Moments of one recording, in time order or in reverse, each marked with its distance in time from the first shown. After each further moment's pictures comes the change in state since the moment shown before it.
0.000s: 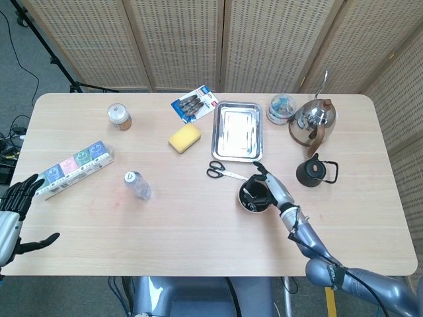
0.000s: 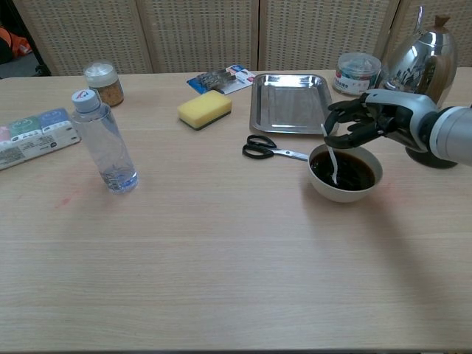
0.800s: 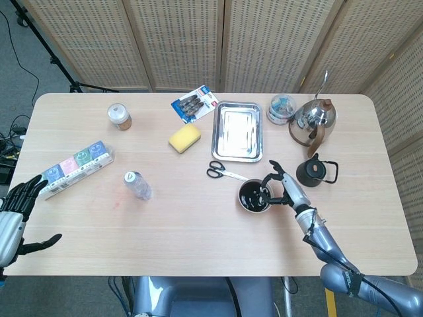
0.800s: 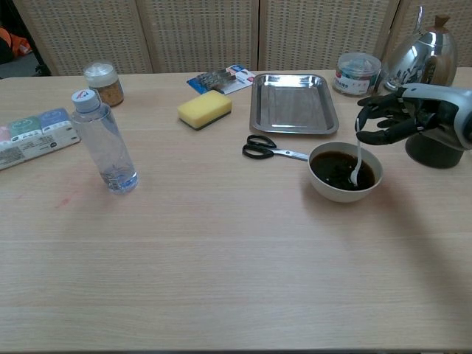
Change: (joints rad) left arm -0.004 -0.011 0.006 -0.007 0.010 -0.010 0.033; right arm -0.081 0.098 -0.018 -0.064 -0.082 0.018 0.075
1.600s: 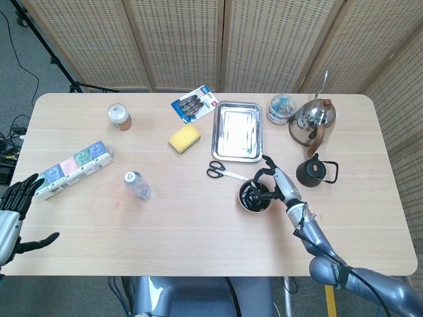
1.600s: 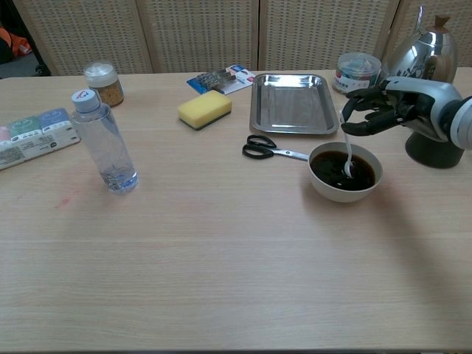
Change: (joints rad) left arm -0.001 0.009 -0.005 0.005 -0.012 0.000 -0.023; right arm 0.049 -0.059 0.032 0.054 0.065 0.006 -0.049
